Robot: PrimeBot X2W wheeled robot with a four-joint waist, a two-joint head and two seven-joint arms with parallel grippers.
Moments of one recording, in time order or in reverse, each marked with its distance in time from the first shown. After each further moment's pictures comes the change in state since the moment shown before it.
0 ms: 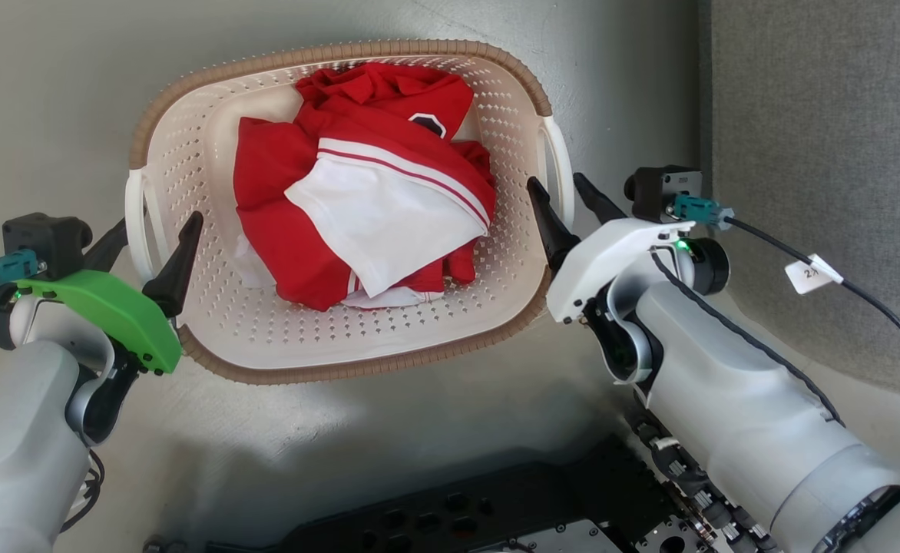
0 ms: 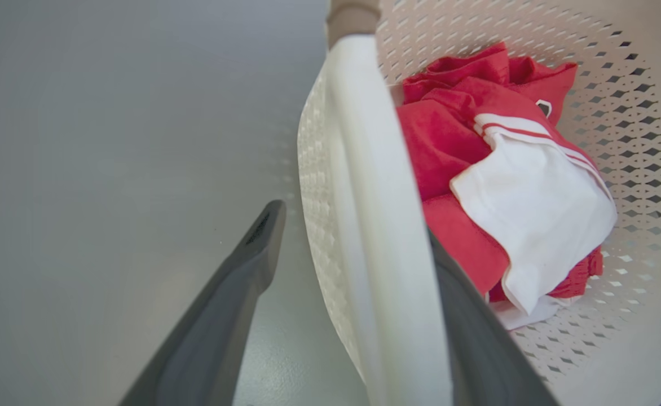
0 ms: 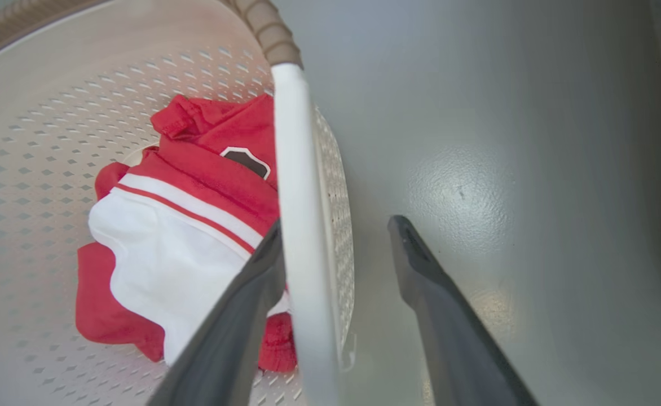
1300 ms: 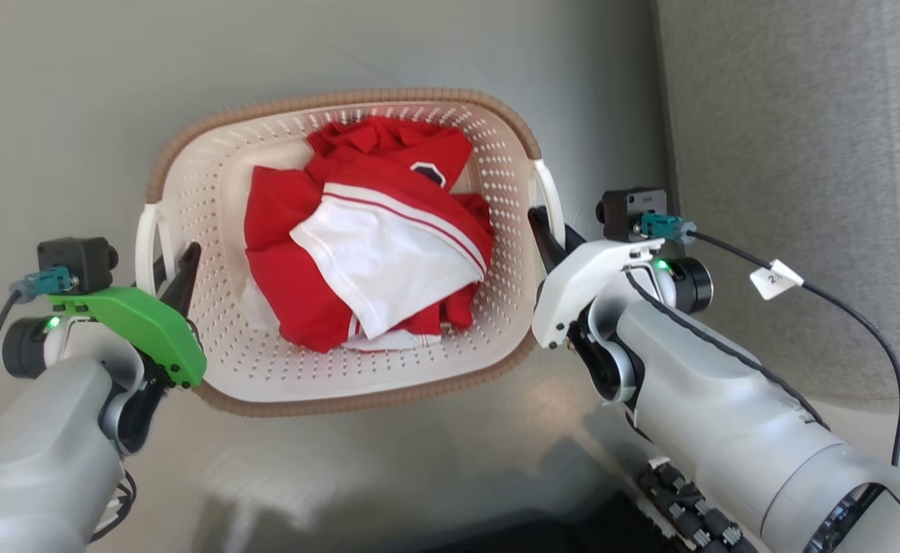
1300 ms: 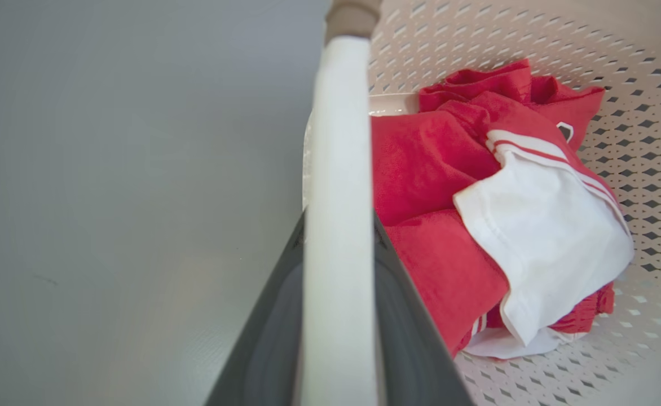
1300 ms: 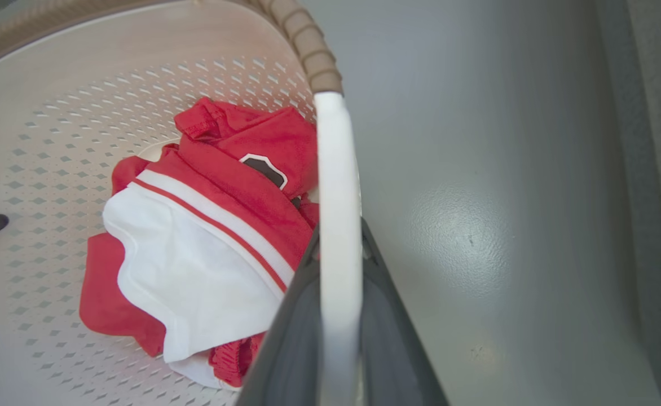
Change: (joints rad) left arm -0.048 -0.057 -0.164 0.155 -0.170 0.011 -0.024; right arm -0.035 0.021 0.156 0.087 0.091 -0.001 -0.001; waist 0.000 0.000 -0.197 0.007
